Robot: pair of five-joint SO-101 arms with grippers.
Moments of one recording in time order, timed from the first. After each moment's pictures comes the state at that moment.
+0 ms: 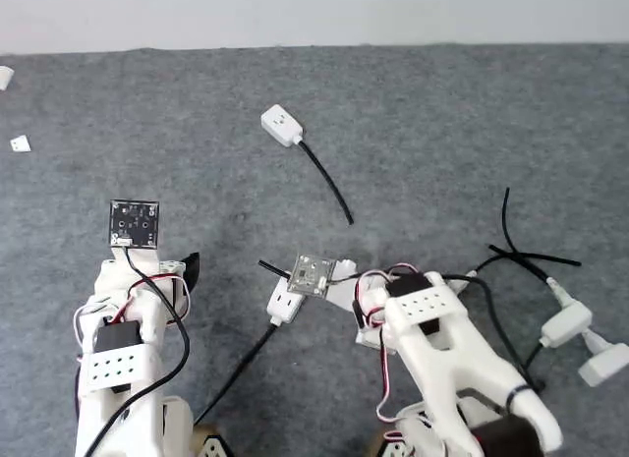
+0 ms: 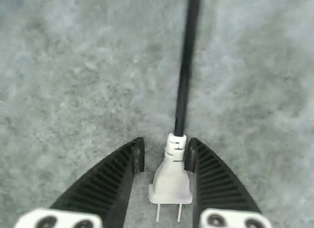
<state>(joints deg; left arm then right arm) -16.5 -50.7 81.0 28.7 -4.6 -21.4 -21.8 61.5 50.2 54.7</state>
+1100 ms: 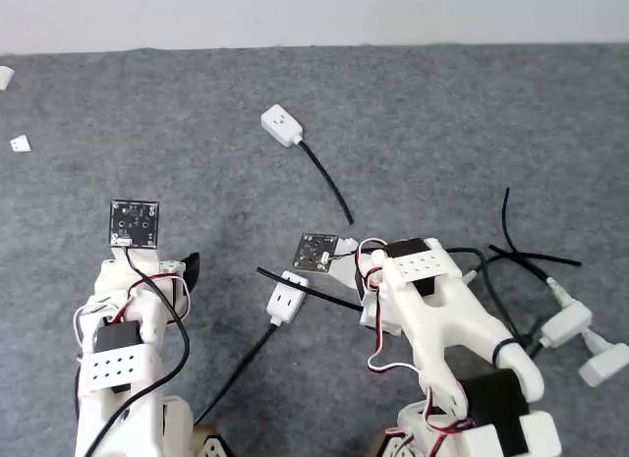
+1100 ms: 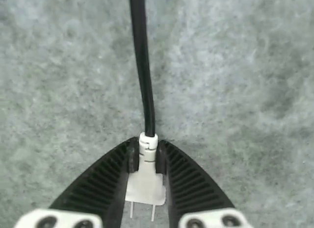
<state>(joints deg) -16.5 -50.7 81.0 28.7 -4.6 -17.7 -9.1 49.1 55.3 55.7</state>
